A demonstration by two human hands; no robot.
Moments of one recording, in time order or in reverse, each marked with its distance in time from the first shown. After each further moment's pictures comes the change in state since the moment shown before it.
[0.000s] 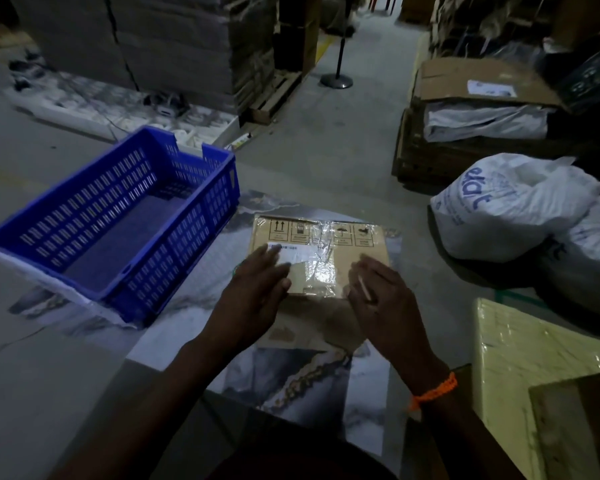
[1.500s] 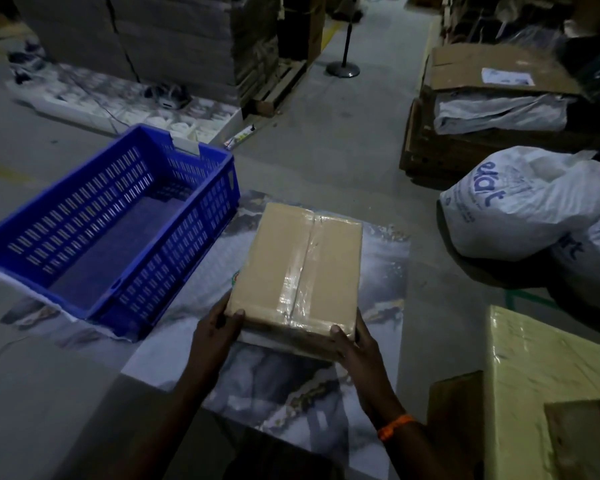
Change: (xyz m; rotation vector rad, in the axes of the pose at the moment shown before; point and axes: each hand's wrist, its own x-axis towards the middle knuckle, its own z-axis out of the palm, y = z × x) left_hand -0.037 -0.081 0.045 -0.701 0.189 -0.612; right_hand -0.037 0.031 0.095 0.891 -0.152 0.745
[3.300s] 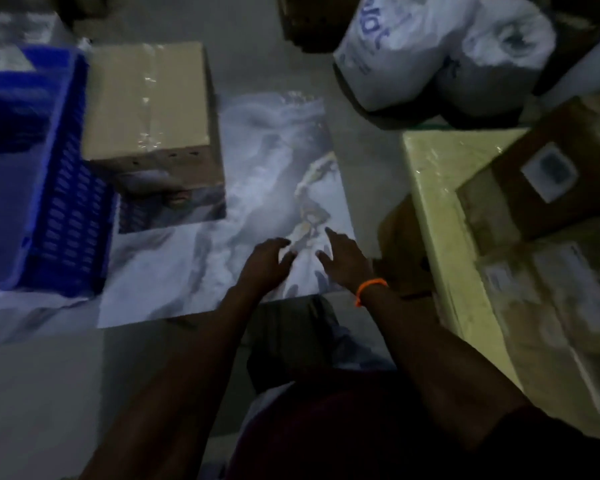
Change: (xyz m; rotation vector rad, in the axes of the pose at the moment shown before) left_hand -0.050 -0.067 0.089 0.758 -0.753 0.206; right_hand -0.066 0.121 -0.020 -0.850 0.207 0.102
